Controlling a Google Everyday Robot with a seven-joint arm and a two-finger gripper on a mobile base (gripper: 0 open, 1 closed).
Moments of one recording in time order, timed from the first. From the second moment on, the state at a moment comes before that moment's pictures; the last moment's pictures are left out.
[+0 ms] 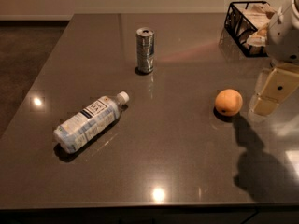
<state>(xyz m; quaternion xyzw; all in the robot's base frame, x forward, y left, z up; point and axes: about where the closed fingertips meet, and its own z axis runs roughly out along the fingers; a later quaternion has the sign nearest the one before) 0.438 -0.215 0.982 -0.60 0.78 -0.04 0.17</state>
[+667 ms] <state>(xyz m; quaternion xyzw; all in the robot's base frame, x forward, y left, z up) 0.454 -0.204 0.978 -0.60 0.78 -0.04 0.17</state>
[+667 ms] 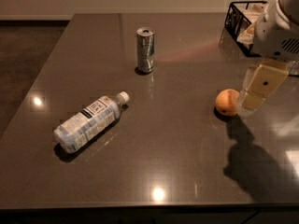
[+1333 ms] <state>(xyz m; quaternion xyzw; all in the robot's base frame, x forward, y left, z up) 0.519 -0.165 0.954 -0.58 0.79 0.00 0.20</state>
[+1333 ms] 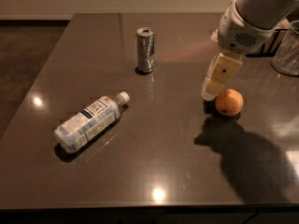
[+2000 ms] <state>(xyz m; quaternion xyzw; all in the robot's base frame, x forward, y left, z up) 0.582 -0.120 0.950 -0.56 0.79 0.04 0.26</state>
